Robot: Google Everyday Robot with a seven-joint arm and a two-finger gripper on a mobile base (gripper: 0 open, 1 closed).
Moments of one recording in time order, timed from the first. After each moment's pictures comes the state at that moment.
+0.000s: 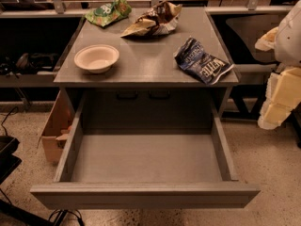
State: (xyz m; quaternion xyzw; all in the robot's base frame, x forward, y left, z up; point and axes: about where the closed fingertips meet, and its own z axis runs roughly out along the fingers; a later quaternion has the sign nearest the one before) arm 0.438 -0.216 0.977 -0.60 0.78 -0.04 0.16
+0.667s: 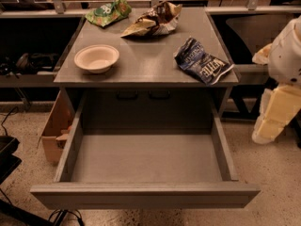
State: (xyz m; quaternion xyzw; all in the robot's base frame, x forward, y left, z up) arm 0.428 -0.214 0.955 -0.59 0.79 -0.03 0.15
